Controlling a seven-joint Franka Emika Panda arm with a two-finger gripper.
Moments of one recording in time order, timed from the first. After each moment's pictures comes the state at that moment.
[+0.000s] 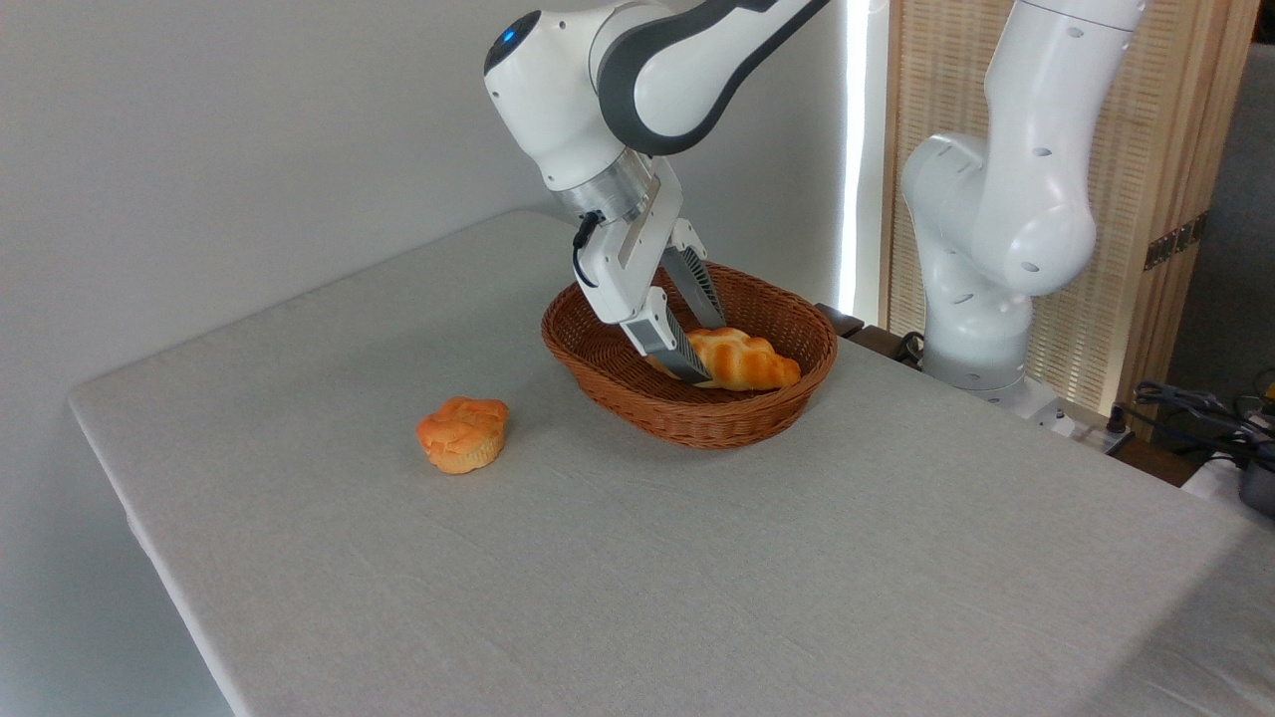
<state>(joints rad) -0.46 -0.35 -0.04 -2.43 -0.03 1.70 1.31</state>
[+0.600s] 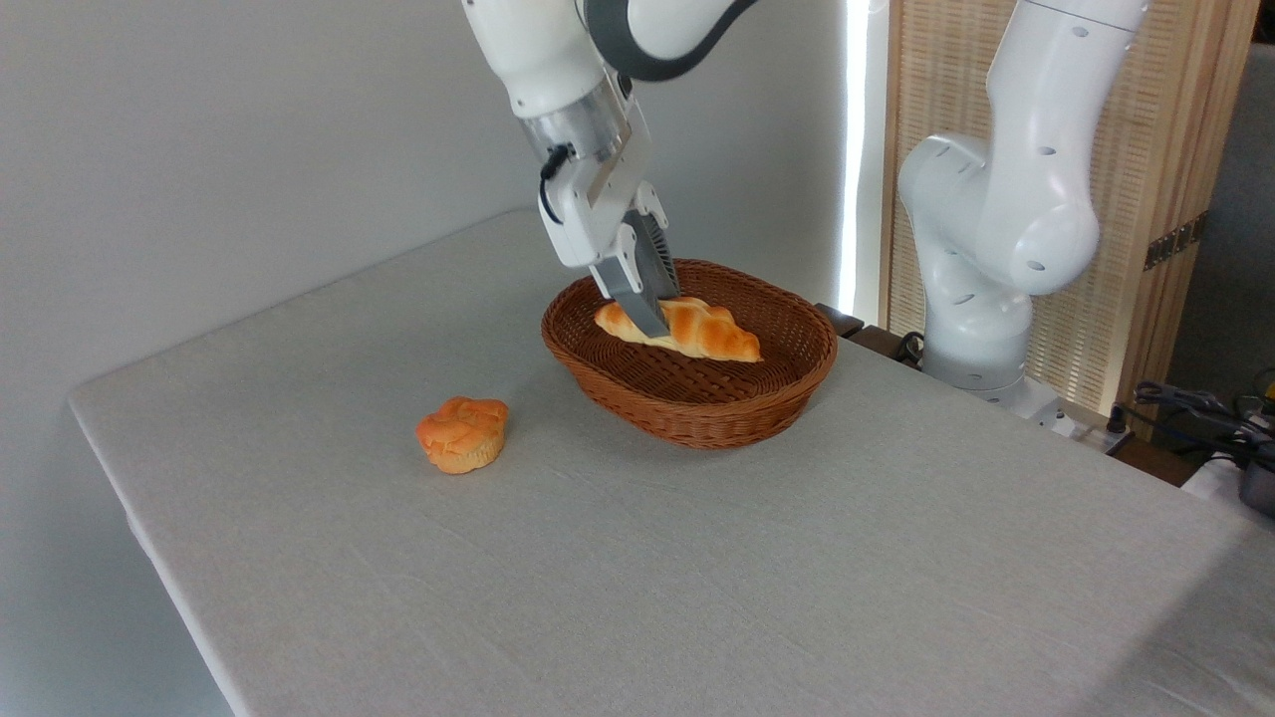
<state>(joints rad) -0.40 -0.37 -0.04 -2.26 -0.03 1.64 1.31</state>
